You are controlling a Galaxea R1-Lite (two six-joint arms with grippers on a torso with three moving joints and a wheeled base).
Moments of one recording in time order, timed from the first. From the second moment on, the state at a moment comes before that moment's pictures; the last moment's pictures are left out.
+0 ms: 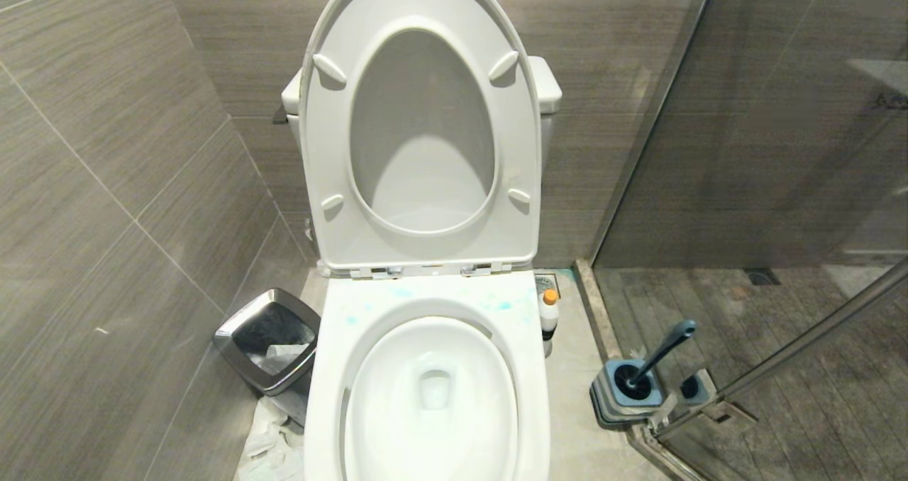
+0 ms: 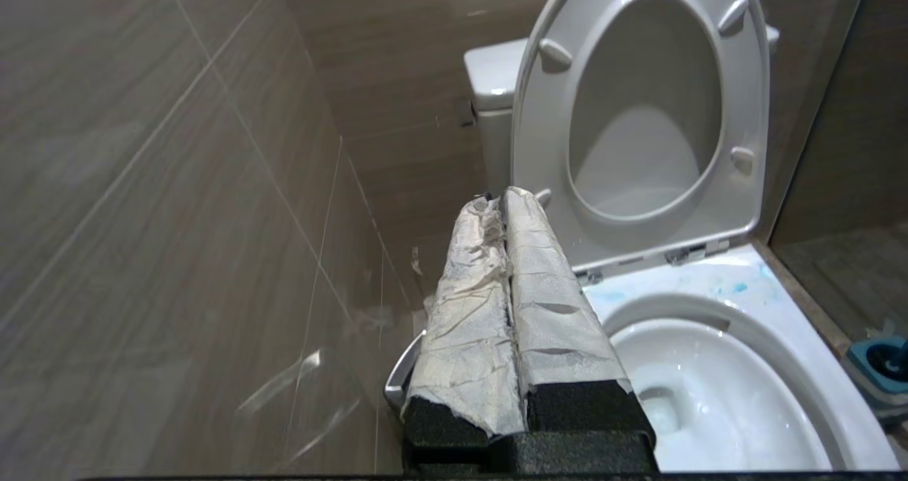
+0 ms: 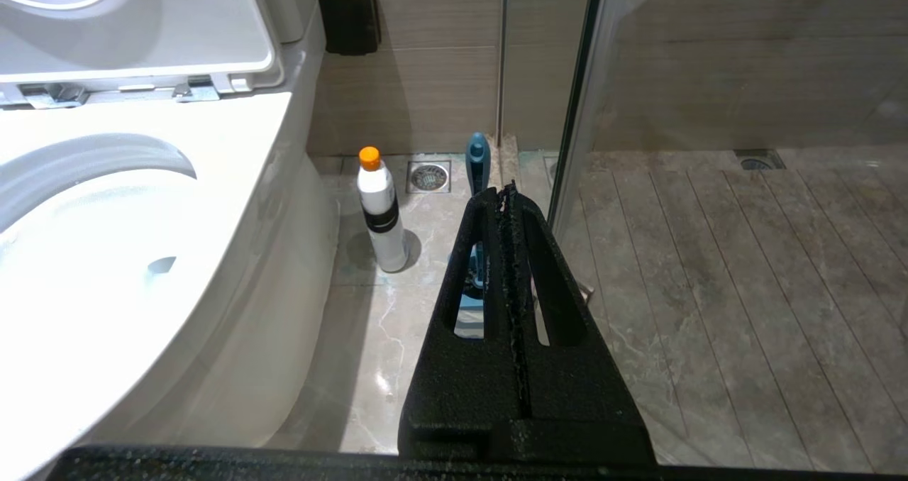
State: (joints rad) left arm -0.01 0.43 -1.14 0.45 -0.08 0.16; right arm 0.00 0.00 0.00 -0.09 -0.04 0.07
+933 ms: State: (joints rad) left arm 0.00 0.01 -0.45 0.25 -0.05 0.18; right arm 0.00 0.00 0.00 -0.09 -0.04 0.07
